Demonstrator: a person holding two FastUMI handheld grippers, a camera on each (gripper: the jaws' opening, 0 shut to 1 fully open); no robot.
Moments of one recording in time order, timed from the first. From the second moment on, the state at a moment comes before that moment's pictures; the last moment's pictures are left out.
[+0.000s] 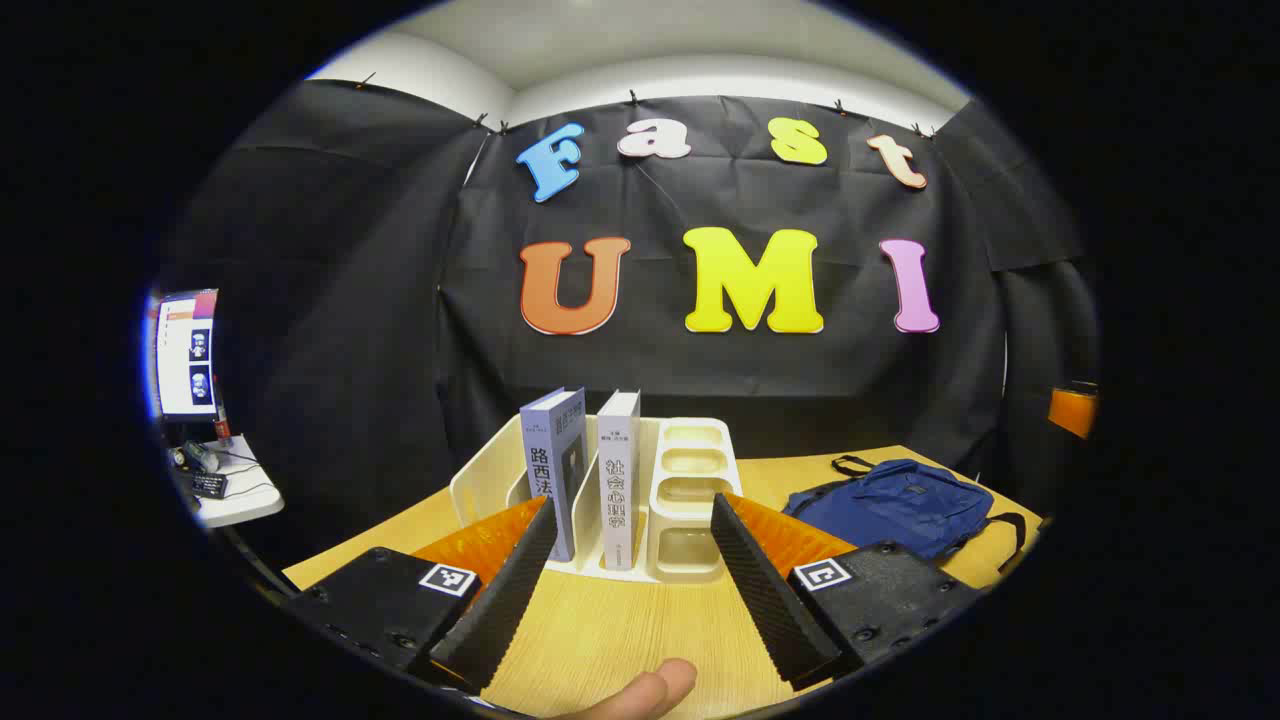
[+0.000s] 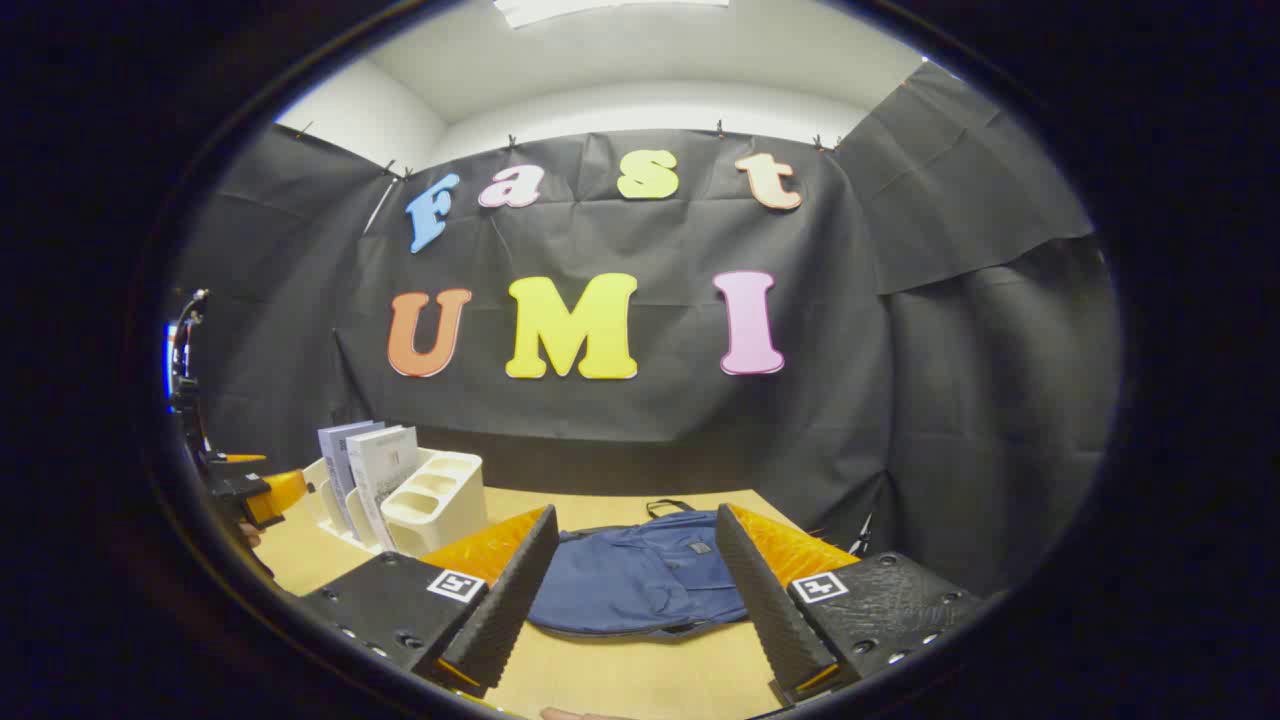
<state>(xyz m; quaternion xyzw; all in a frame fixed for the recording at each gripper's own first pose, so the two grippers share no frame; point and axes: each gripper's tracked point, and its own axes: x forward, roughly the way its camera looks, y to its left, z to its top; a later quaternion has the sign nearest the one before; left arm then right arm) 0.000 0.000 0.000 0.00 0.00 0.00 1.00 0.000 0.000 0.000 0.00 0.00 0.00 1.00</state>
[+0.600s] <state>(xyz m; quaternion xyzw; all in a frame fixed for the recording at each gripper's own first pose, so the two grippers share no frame) -0.003 0.017 0.001 0.01 0.00 0.01 1.00 -0.004 0.012 -0.017 -0.02 0.01 0.02 1.00</state>
